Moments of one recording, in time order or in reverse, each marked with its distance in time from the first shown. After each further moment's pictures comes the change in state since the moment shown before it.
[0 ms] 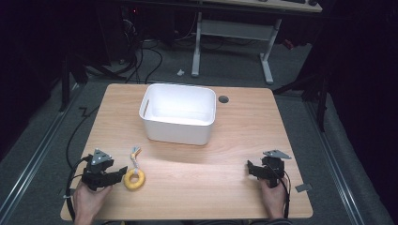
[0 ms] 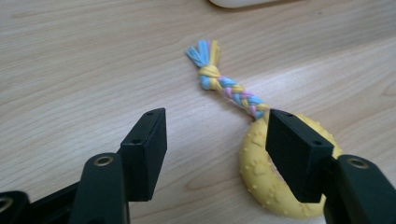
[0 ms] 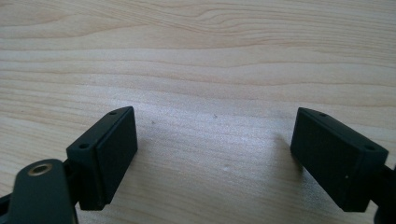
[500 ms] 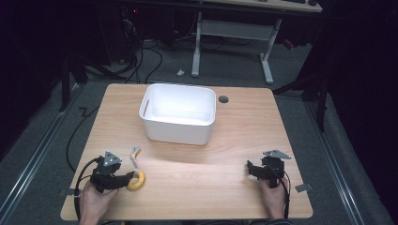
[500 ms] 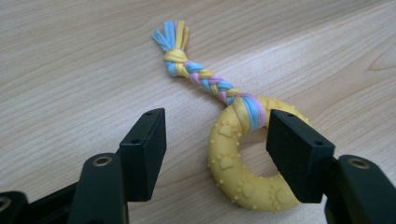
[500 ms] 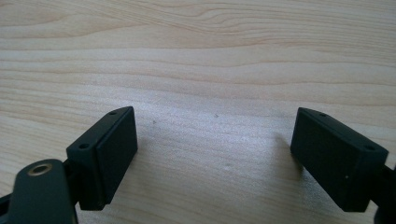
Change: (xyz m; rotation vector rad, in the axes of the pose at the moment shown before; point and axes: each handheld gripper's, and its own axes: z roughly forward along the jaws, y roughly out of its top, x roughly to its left) left arm -0.018 0.001 0.012 0.076 -0.002 0.044; right arm 0.001 0.000 0.000 -0.001 0.001 0.004
